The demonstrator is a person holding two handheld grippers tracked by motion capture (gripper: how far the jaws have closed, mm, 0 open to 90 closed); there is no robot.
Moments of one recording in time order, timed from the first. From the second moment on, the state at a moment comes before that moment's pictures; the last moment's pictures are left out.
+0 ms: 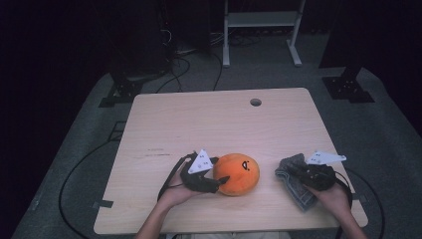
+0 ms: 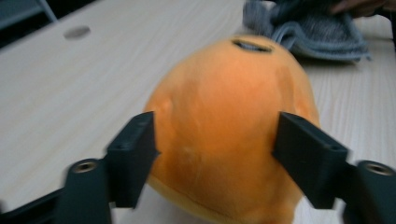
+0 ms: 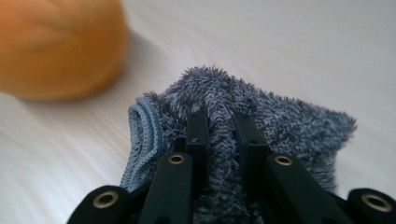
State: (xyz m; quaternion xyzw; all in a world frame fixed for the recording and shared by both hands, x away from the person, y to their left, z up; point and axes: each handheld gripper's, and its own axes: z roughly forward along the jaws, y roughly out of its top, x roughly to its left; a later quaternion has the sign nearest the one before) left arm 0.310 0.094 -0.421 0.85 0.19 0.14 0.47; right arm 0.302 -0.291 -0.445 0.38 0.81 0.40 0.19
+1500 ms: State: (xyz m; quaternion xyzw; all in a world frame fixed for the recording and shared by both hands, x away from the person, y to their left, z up) left arm 0.314 0.076 -0.437 0.84 0.22 0.15 0.48; right arm 0.289 -0.216 -0.431 0.27 0.83 0.45 0.19
